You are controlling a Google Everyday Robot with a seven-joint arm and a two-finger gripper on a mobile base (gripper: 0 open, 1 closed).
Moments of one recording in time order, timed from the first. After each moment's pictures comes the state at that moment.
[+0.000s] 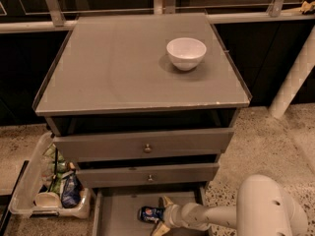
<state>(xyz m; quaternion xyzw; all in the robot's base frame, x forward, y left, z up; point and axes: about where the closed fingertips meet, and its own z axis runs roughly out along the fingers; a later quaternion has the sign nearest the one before) 0.494 -0.027 0.121 -0.56 0.75 0.15 0.31</state>
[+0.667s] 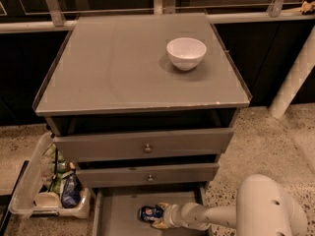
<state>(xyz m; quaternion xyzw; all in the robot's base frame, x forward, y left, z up) 0.495 -0.027 0.120 -0.56 0.75 0.15 0.31</state>
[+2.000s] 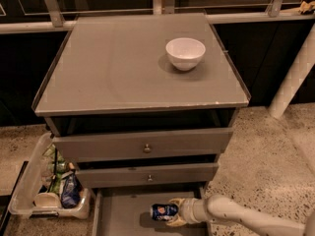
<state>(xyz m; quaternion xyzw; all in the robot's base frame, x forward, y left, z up) 0.476 -0.082 0.245 -0.59 0.70 0.18 0.35</state>
